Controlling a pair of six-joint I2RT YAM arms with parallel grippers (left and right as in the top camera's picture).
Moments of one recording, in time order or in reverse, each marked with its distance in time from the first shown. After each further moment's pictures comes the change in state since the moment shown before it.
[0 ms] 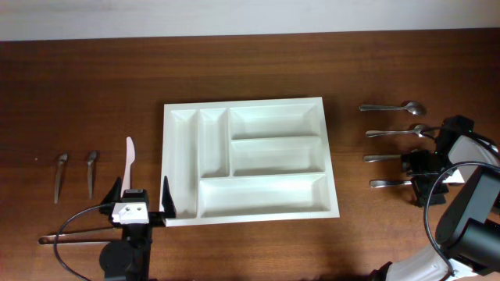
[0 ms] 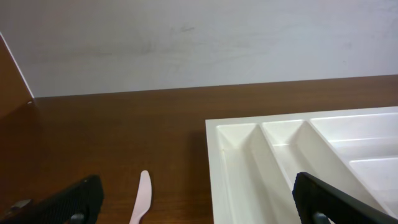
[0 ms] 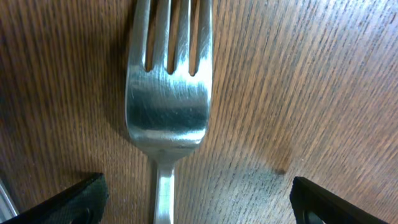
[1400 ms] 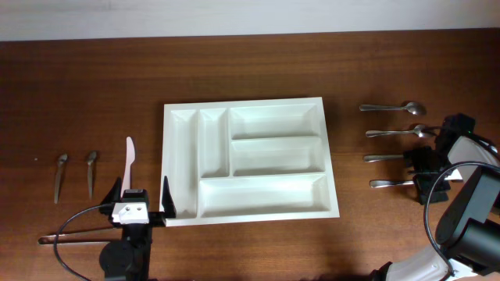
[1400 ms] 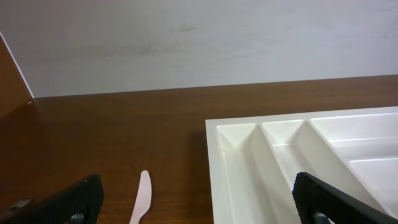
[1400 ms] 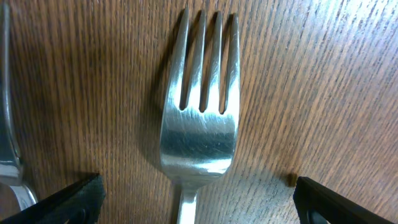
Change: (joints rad) left arm 0.000 0.000 0.000 0.000 0.000 0.000; right arm 0.000 0.002 -0.009 0.074 0.032 -0.004
